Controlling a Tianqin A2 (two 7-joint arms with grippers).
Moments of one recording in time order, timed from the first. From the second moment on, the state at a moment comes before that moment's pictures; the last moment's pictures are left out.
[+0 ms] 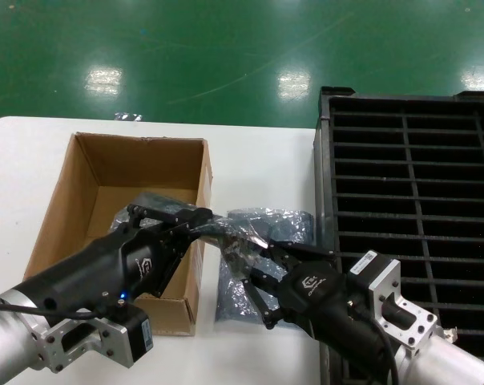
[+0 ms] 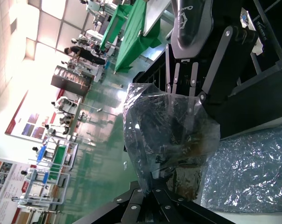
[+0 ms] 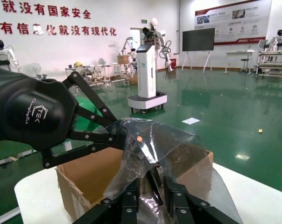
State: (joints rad) left arm -0.09 -0.77 1.71 -1.99 -1.29 0.45 0.33; right arm 0.20 0.28 -1.86 1.82 1.16 -0.63 0.64
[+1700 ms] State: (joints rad) left arm -0.09 -0.77 1.71 -1.99 -1.29 0.45 0.33; right arm 0.24 0.22 -1.88 1.74 1.16 -0.62 0.62
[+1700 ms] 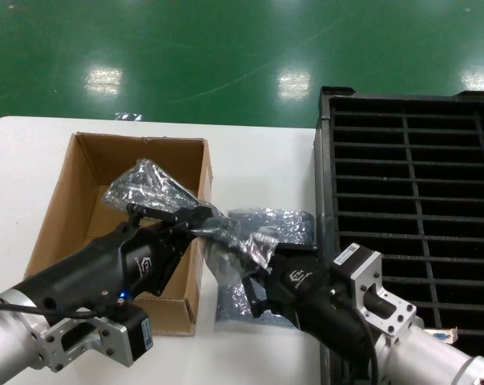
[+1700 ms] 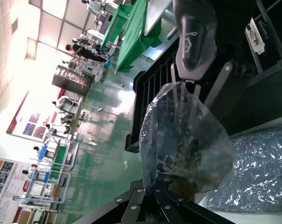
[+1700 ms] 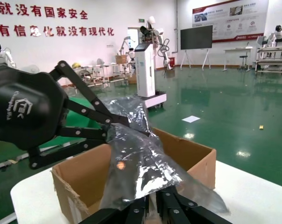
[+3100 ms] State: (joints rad) left arm -0.09 -0.77 1.71 -1.99 -1.29 0.45 0.33; right arm 0.26 0.20 -1.89 1.71 1.18 -0.59 0.60
